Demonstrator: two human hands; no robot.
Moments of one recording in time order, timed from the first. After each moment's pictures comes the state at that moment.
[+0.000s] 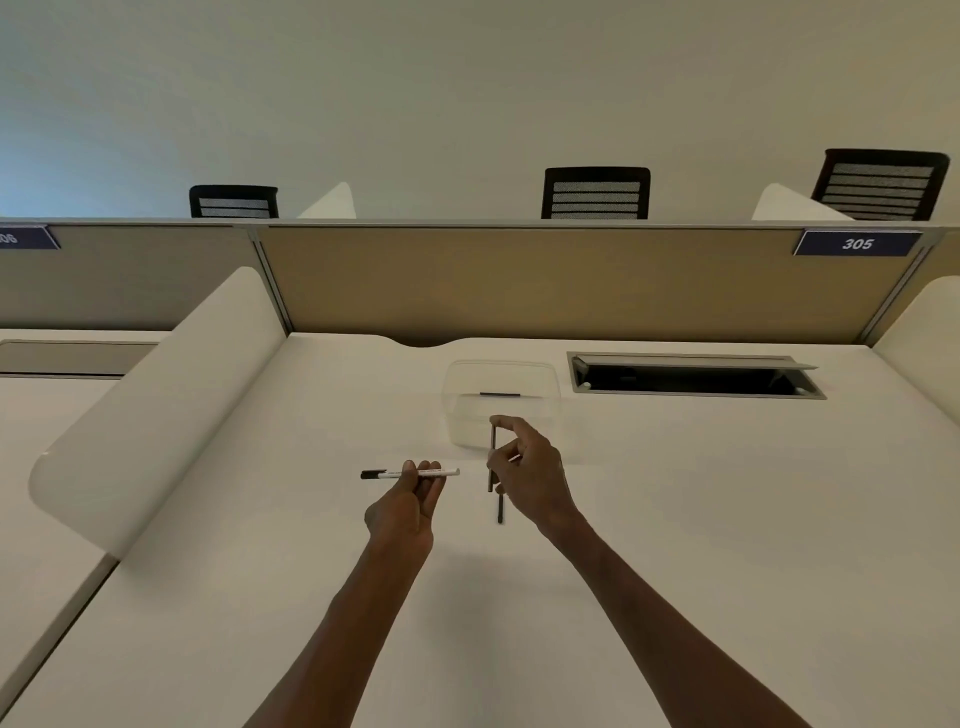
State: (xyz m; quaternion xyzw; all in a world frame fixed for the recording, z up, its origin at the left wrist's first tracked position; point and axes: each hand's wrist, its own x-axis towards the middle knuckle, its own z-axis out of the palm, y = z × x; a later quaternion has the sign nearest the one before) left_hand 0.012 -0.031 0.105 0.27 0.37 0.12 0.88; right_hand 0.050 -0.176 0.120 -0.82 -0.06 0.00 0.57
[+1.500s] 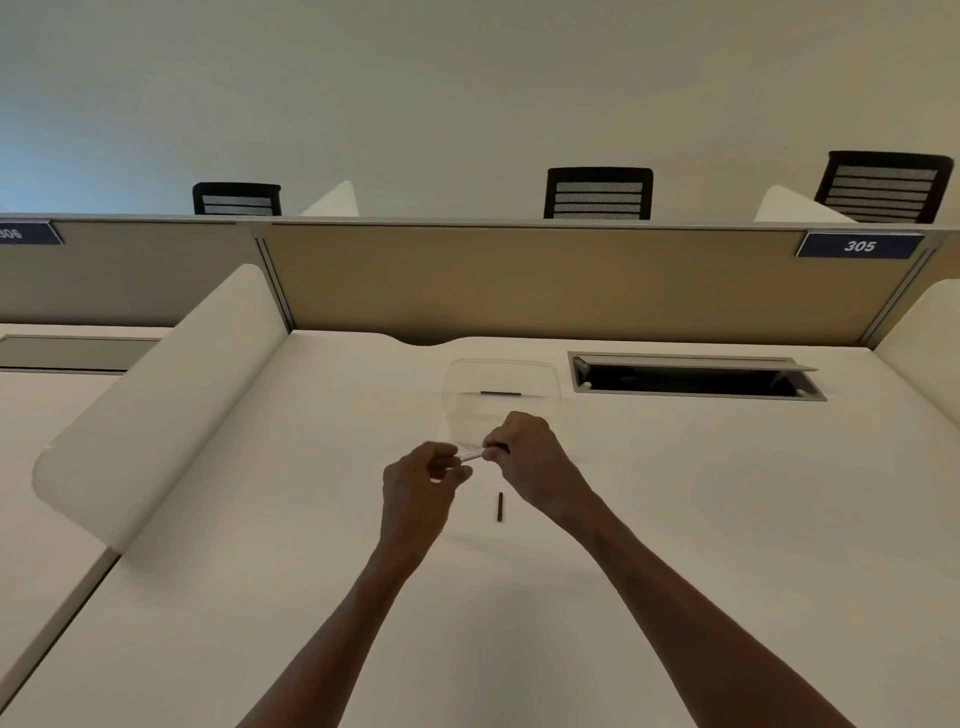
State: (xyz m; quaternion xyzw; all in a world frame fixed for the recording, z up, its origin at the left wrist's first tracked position) left_hand 0.005 -0.030 0.107 0.84 0.12 0.17 0.50; right_hand 0.059 -0.181 0.152 -0.92 -0.25 -0.04 0.30
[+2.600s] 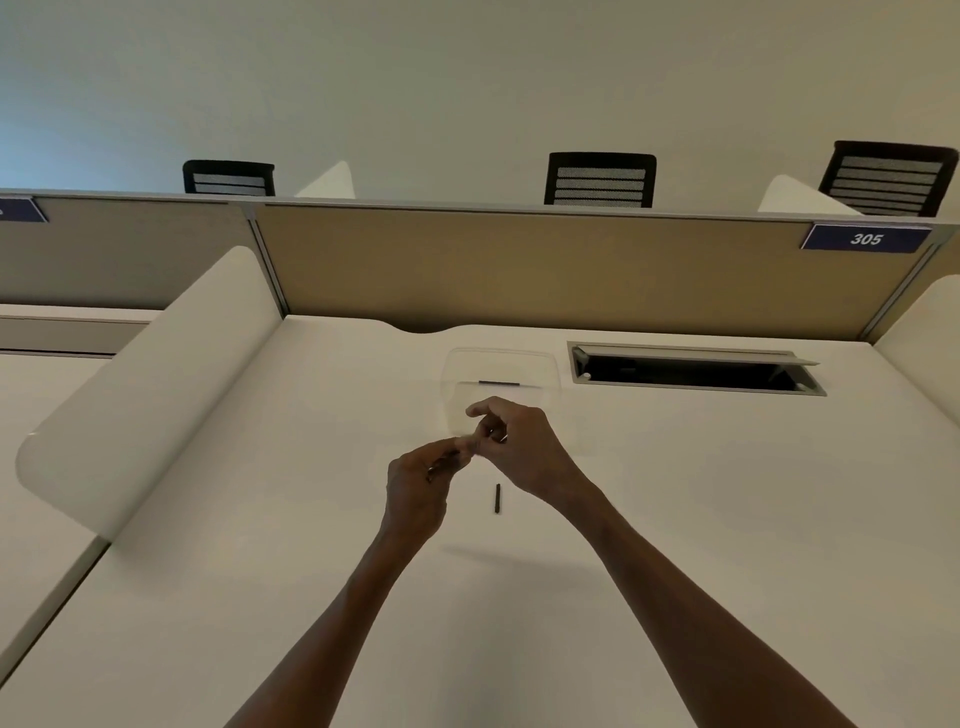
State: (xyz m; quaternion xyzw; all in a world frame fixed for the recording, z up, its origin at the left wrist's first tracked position) left_hand 0.011 -0.031 0.096 0.79 0.04 0.18 0.58; right_hand 0.068 -0.175 0.144 -0.85 -0.24 0.00 0.46
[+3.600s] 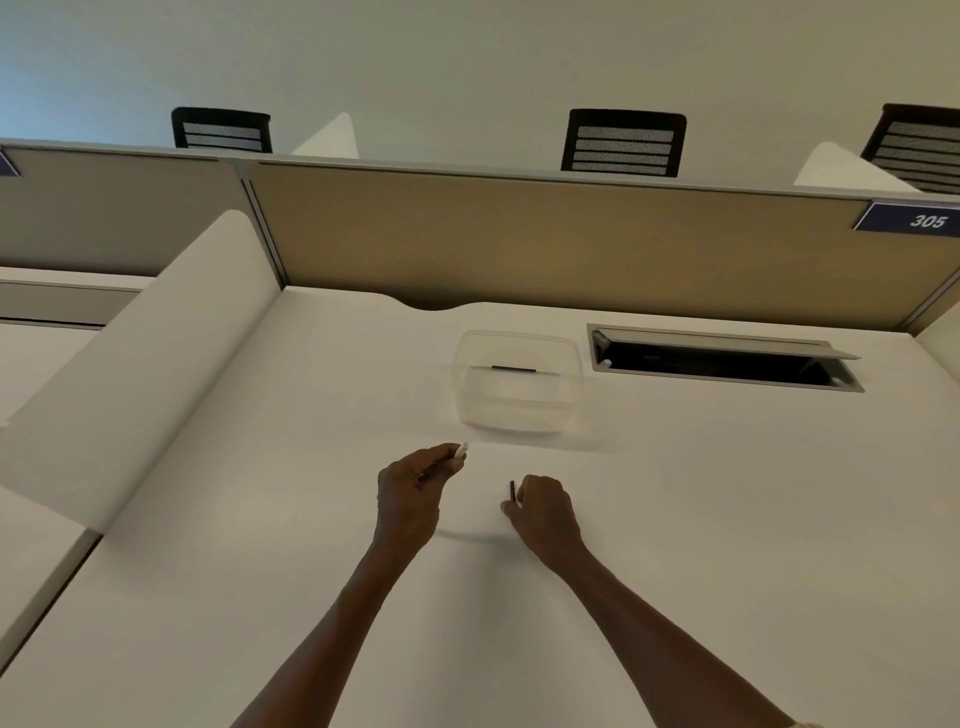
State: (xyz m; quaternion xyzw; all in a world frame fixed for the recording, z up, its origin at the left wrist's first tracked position) left_hand 0.024 -0.005 0.066 0.74 0.12 0.16 0.64; right_hand 0.071 -0.173 0.016 -0.96 -0.03 0.09 0.27
